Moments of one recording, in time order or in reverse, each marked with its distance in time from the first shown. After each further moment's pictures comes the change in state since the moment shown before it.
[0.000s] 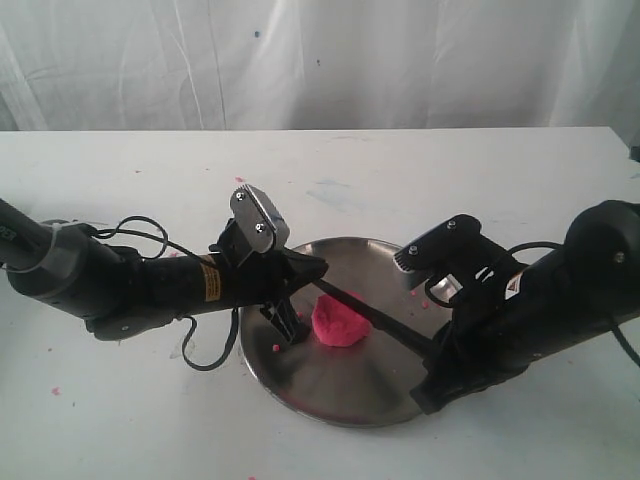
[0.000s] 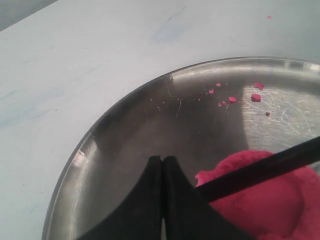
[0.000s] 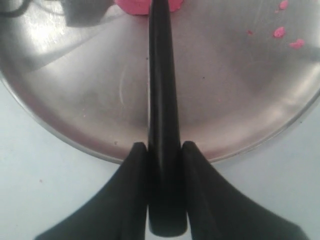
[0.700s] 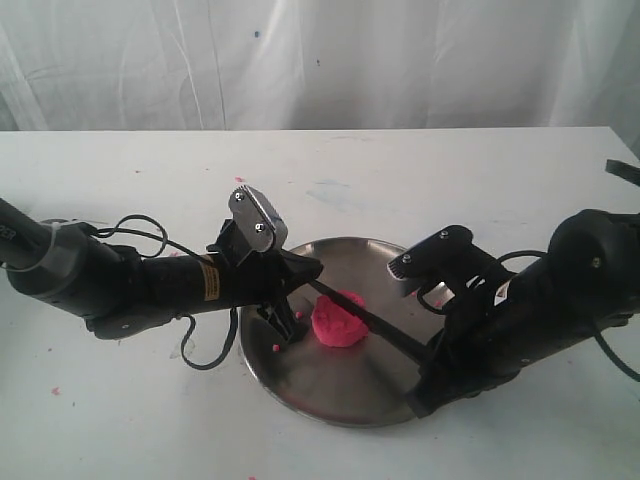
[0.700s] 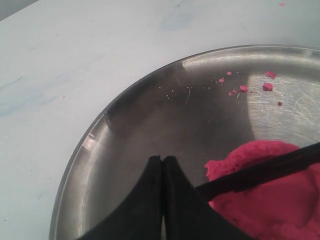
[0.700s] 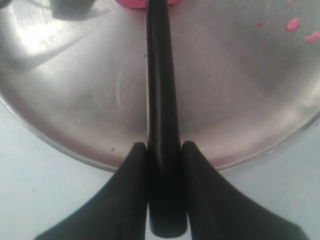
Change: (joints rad) left arm 0.000 0.000 -0.004 -0.012 0.037 0.000; right arm 0.000 0.059 -0.002 0.031 -0.032 -0.008
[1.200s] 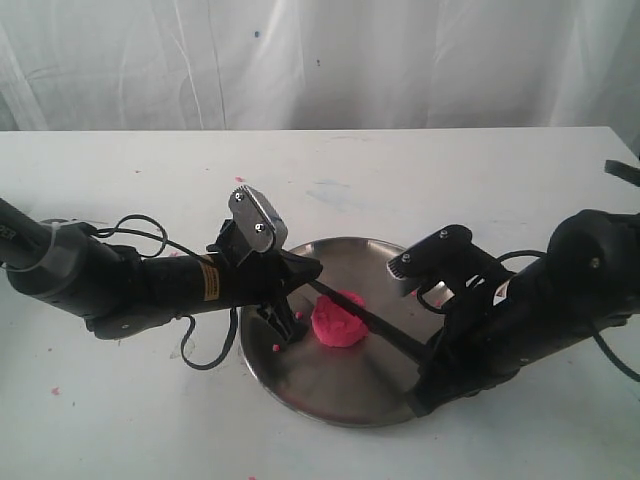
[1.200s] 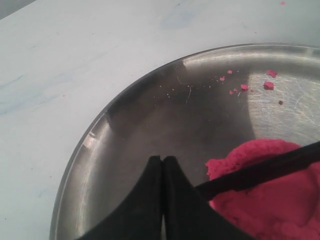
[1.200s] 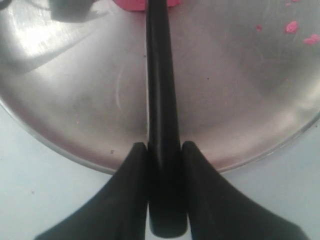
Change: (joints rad) left arm 0.000 0.000 0.000 -0.002 0.002 0.000; right arm 0.000 0.004 0.000 0.000 -0.008 0.000
